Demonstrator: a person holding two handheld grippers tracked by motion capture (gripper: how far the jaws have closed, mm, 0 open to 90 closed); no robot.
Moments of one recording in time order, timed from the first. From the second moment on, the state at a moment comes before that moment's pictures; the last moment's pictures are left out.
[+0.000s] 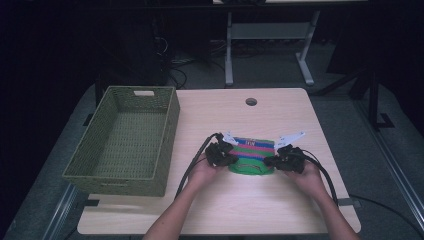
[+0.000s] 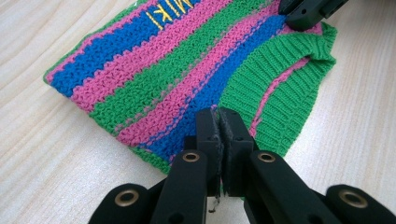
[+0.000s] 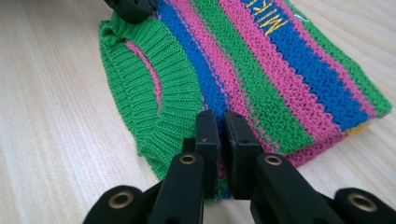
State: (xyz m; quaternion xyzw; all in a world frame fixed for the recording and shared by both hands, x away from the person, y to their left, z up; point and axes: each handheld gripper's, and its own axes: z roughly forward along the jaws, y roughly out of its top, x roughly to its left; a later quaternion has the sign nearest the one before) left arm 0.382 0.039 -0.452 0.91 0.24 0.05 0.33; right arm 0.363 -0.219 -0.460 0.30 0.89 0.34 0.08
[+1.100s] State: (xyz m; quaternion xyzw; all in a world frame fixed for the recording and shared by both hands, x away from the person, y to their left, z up) left arm 0.322 0.066 -0.425 0.91 0.20 0.04 0.35; right arm 0.309 -0.210 -0.440 0.26 0.89 0.37 0.05
